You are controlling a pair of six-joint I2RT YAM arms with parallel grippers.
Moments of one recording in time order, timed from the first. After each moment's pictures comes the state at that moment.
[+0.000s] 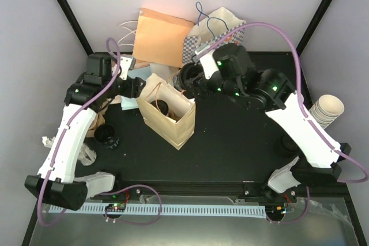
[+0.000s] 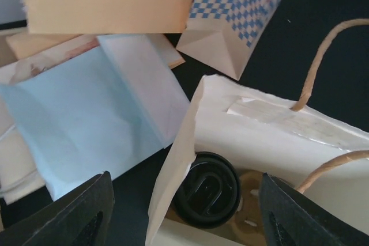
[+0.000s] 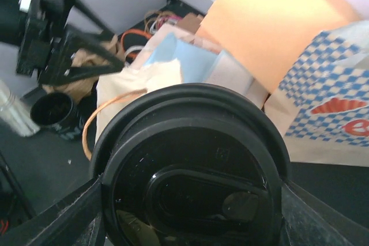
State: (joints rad) left arm -0.18 1.17 1.39 -0.90 0.23 -0.03; right arm 0.90 1.48 2.04 -1.11 0.10 0.09
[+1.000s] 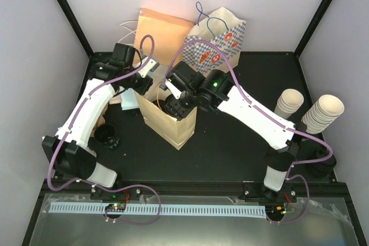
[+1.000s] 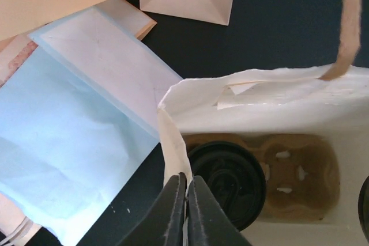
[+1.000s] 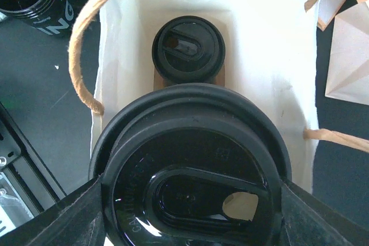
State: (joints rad) left arm -0.27 1.47 1.56 -1.01 0.24 0.30; right arm 1.02 1.79 2.10 -1.30 0.09 0.08
